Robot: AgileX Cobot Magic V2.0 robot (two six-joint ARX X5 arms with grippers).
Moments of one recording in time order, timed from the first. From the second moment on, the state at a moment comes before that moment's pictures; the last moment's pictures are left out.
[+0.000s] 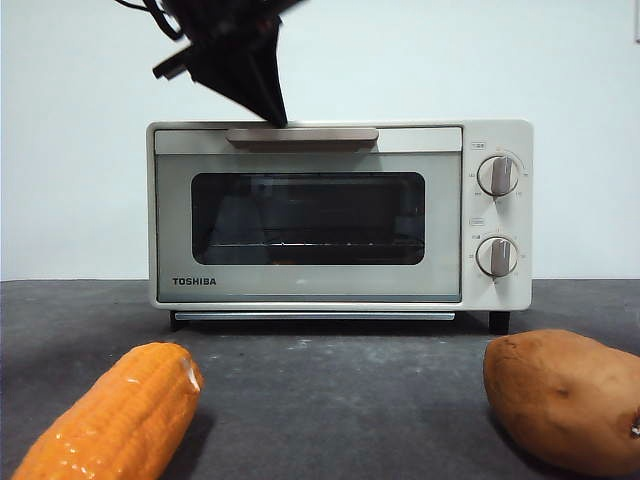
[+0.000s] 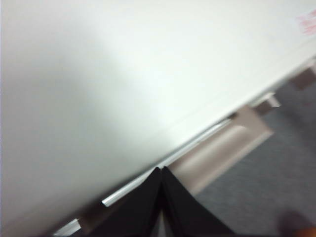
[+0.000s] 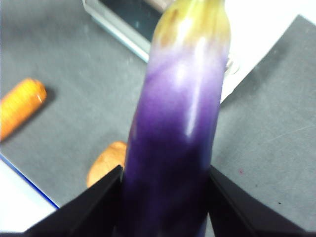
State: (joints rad) left arm -0.55 1.66 1.55 -0.65 0.12 -0.03; right arm 1.07 0.79 1.33 -1.34 0.42 0.23
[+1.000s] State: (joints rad) left arm -0.85 1.67 1.68 -1.22 0.08 0.04; right arm 1.07 0.69 1.33 -1.34 0.42 0.26
